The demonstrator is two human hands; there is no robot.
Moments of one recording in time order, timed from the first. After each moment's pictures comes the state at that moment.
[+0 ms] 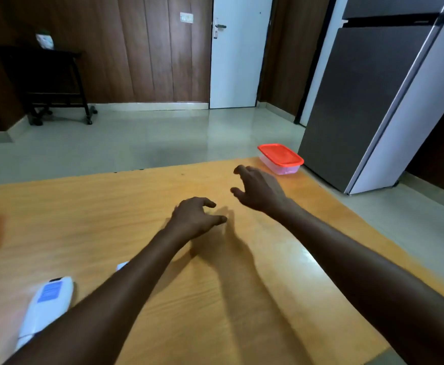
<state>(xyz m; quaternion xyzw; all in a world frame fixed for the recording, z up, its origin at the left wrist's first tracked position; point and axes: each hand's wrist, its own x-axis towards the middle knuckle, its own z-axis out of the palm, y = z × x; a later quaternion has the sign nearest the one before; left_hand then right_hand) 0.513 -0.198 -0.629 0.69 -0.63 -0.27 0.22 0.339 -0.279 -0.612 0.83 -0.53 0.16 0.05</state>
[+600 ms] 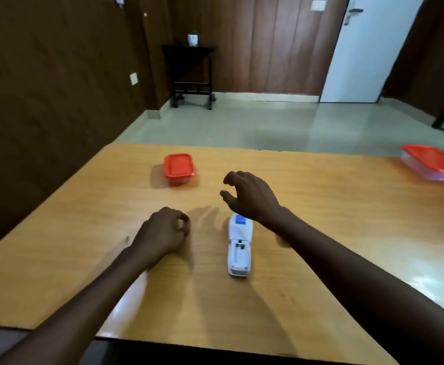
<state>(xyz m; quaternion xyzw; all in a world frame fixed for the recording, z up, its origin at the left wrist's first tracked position) 0.792 0.076 -0.639 0.85 -0.49 -0.13 0.17 0.639 -0.096 -0.630 0.93 -0.30 0.22 -0.06</state>
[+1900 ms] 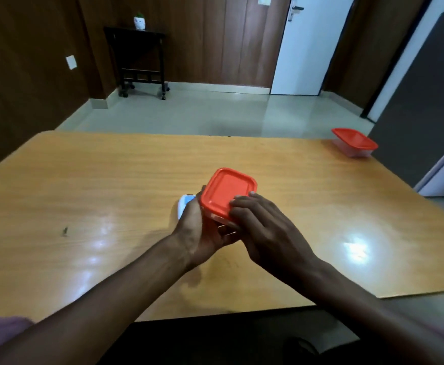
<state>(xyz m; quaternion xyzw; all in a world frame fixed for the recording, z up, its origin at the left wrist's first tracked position) 0.627 0.042 -0.626 0.38 -0.13 -0.72 0.57 0.460 0.019 -0.629 0.92 -0.20 0.33 0.09</state>
